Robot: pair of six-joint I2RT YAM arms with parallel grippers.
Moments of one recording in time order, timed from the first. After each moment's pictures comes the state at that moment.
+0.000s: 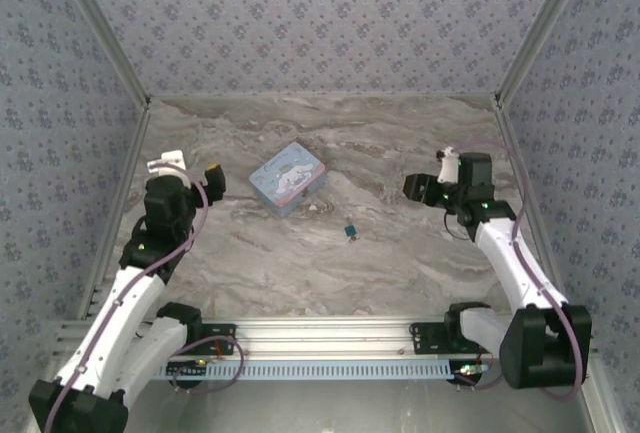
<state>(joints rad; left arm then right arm) -0.27 0.72 0.64 -0.24 -0.33 -0.25 0.03 1.07 0.72 -0.35 -0.39 0.28</state>
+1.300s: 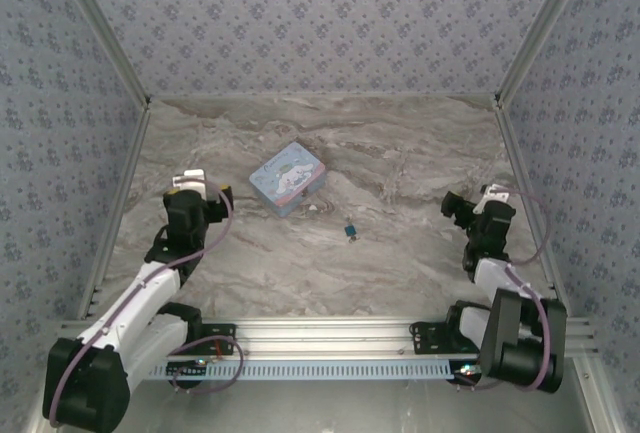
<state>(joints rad) -0.26 0.87 0.40 0.05 -0.34 -0.13 -0.24 1.13 0.22 0.47 -0.07 0.18</state>
